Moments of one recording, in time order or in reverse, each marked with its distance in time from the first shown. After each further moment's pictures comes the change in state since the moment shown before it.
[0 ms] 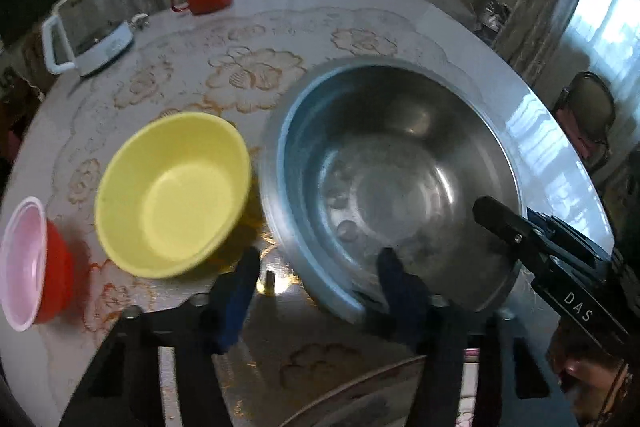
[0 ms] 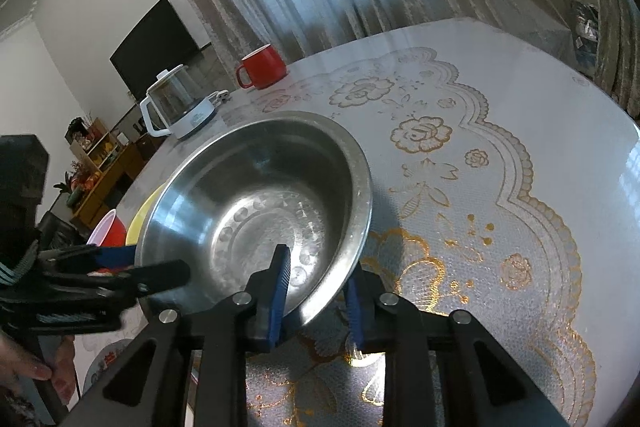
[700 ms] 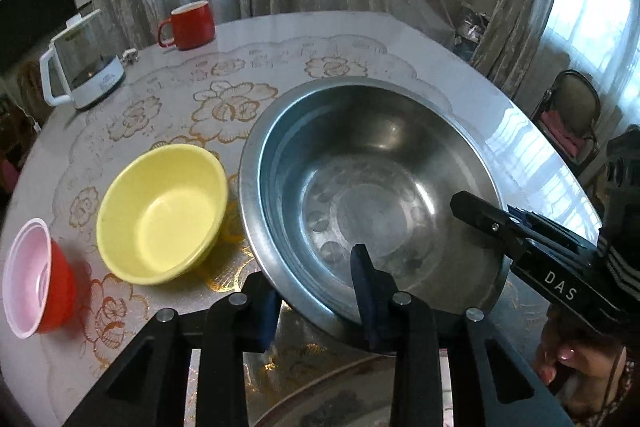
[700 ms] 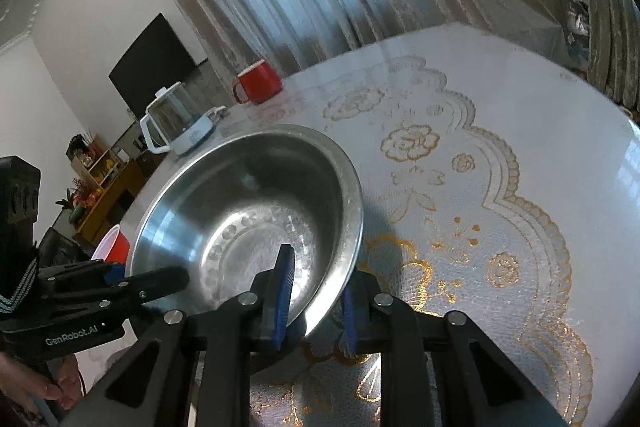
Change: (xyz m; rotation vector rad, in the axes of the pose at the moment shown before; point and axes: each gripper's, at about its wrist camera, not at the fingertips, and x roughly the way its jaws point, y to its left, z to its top) left arm -0.023 -0.019 -0.007 0.067 -0.118 -0.007; right arm -0.013 -0.005 -0.002 0.031 -0.060 0.003
